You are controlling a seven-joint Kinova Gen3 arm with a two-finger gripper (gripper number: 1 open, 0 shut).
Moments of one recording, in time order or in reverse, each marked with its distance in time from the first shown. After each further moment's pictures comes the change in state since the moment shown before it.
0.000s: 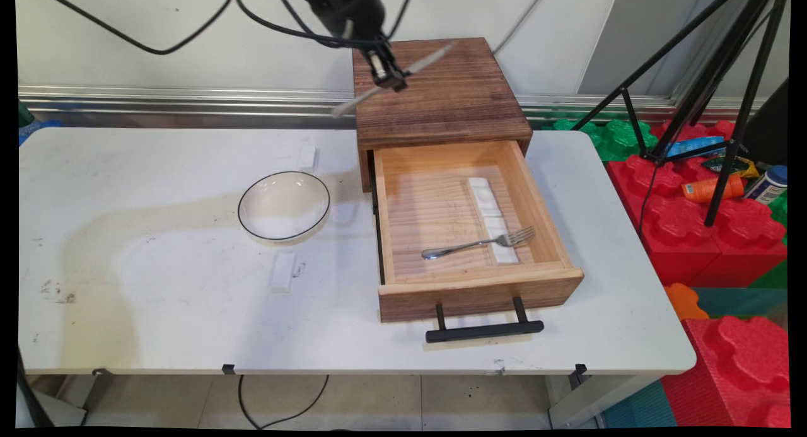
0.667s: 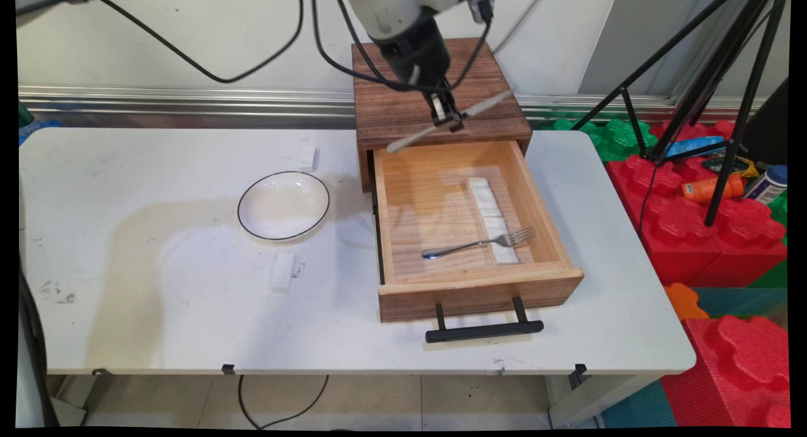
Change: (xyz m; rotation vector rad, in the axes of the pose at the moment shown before) arm 0.046 0.033 0.068 -0.124 0.038 0.066
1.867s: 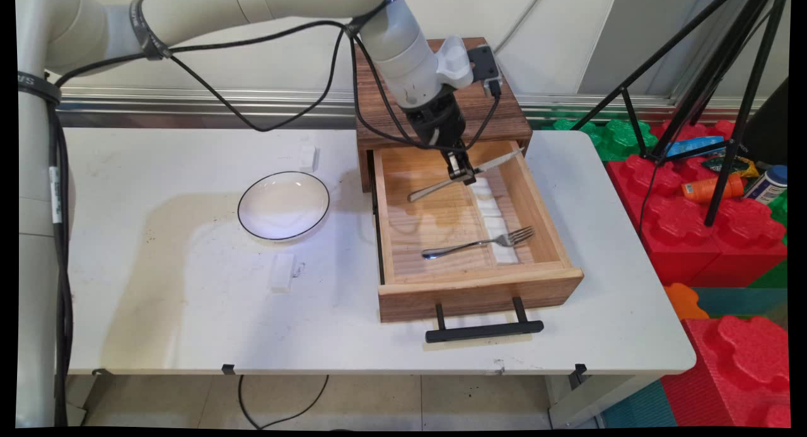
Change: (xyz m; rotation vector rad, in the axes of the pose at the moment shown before) arm -0.020 -0.003 0.111 -0.135 0.000 -0.015
